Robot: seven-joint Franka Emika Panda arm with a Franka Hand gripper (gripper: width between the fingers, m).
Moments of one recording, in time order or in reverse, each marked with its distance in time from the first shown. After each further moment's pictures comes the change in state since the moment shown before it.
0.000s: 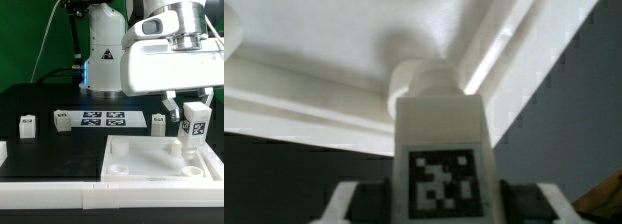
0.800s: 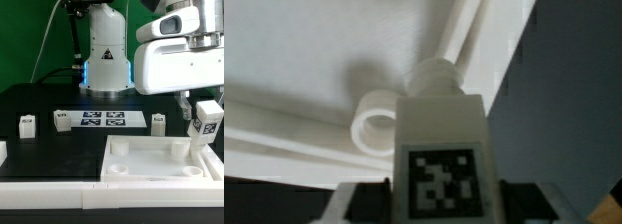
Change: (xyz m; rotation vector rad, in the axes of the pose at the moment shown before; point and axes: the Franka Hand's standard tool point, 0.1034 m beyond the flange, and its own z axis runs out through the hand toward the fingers) arm 0.005 -0.023 -0.004 0.044 -0.194 0.044
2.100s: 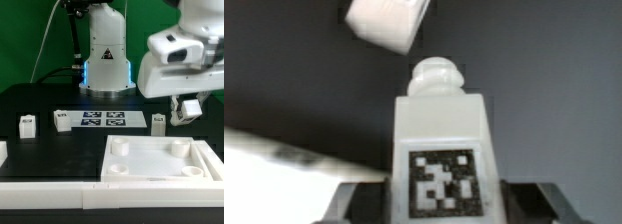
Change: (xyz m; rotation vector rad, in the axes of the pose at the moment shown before) arm -0.099 -0.029 -0.014 0.020 -0.497 0.009
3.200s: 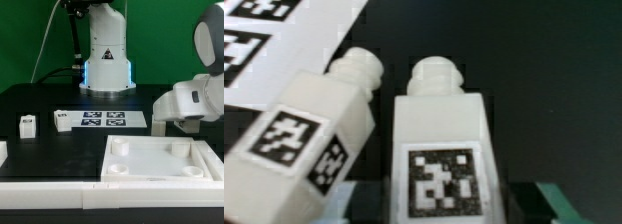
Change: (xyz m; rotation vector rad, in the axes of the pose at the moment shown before) arm -0.054 -0.052 0.079 -0.042 -0.735 0.102
